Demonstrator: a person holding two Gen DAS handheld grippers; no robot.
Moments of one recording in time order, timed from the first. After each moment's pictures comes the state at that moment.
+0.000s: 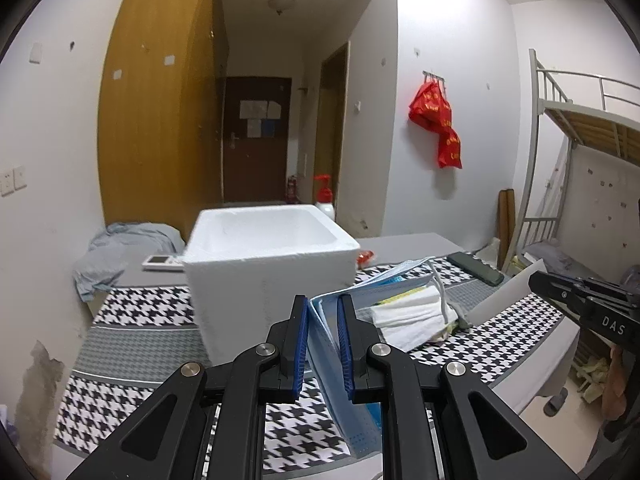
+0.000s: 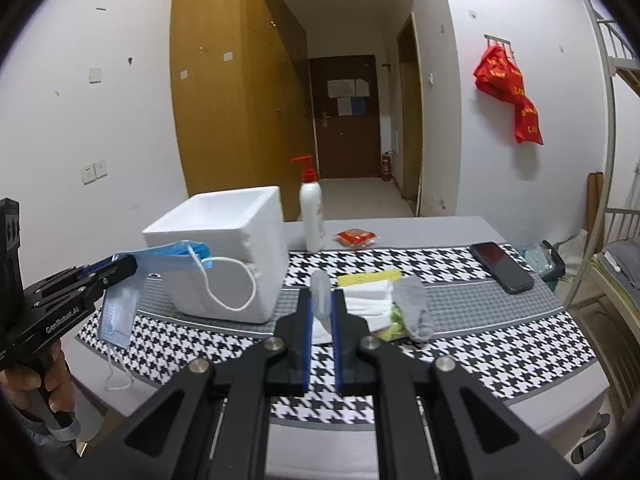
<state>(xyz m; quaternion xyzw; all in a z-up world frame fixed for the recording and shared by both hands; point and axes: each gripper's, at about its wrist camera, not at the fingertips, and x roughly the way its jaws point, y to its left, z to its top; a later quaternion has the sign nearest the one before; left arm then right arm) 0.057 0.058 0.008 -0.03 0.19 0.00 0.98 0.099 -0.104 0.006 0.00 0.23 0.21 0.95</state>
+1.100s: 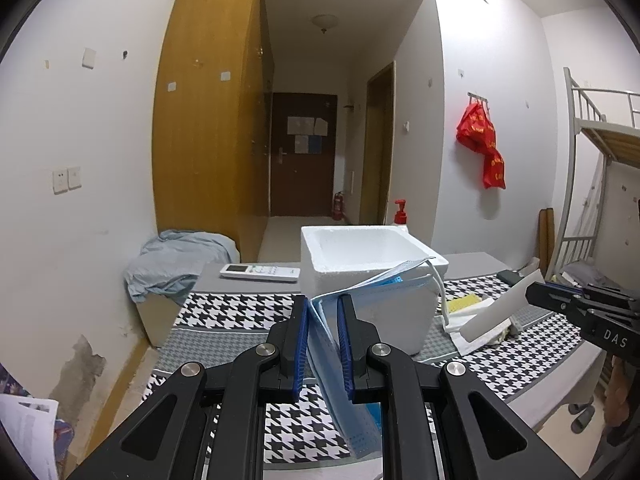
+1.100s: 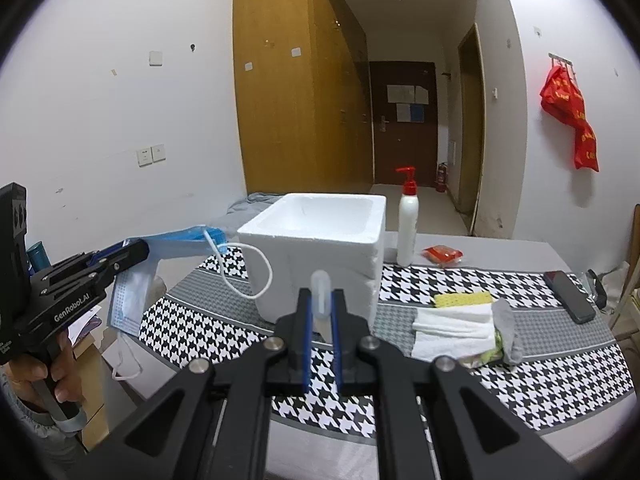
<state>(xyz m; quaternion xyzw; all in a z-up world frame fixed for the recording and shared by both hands) 0.006 0.124 0.021 -0.03 0.16 0.08 0.98 0.080 -0.014 0.018 -0.02 0.21 0.31 0.93</state>
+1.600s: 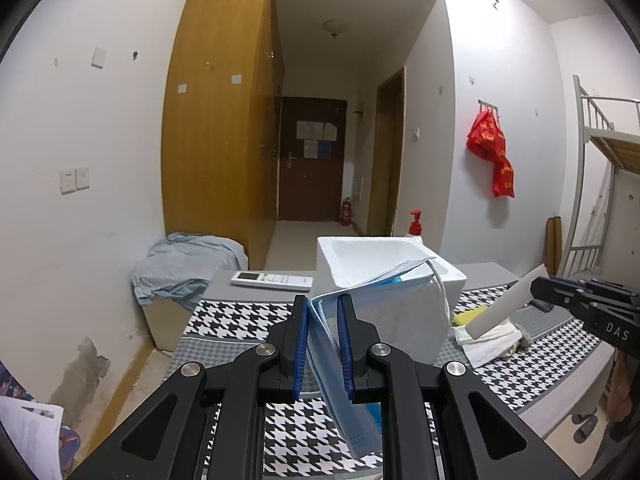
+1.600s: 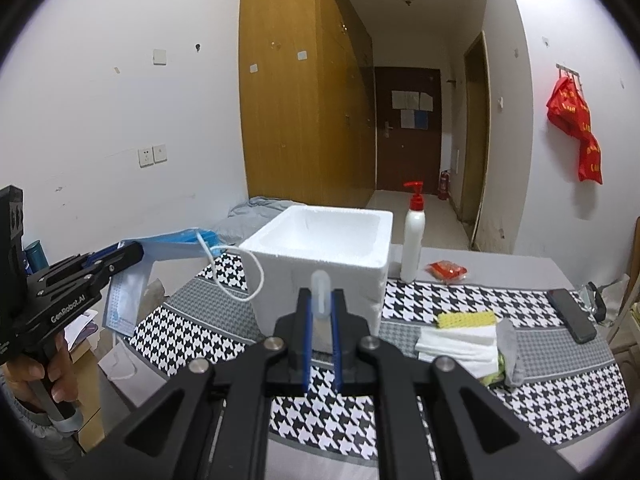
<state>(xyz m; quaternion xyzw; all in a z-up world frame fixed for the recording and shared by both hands) 0.011 0.141 0.027 -0.04 0.15 0.09 0.98 0.090 0.000 0.030 -0.04 0.20 0.31 0.93</state>
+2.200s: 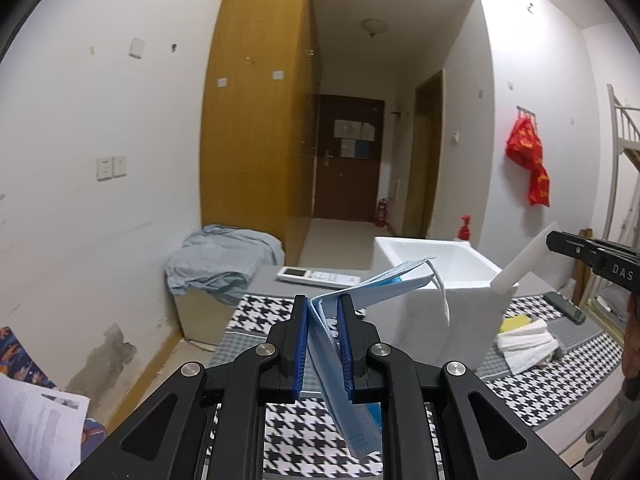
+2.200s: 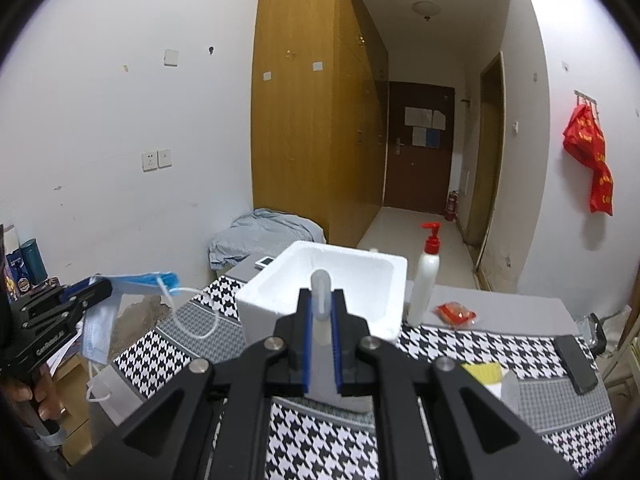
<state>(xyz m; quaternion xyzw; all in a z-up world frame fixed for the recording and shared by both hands) 0.003 0.181 0.023 -0.06 0.15 0.16 0.97 0.131 0.037 0.058 -0.06 0.17 0.32 0.93</state>
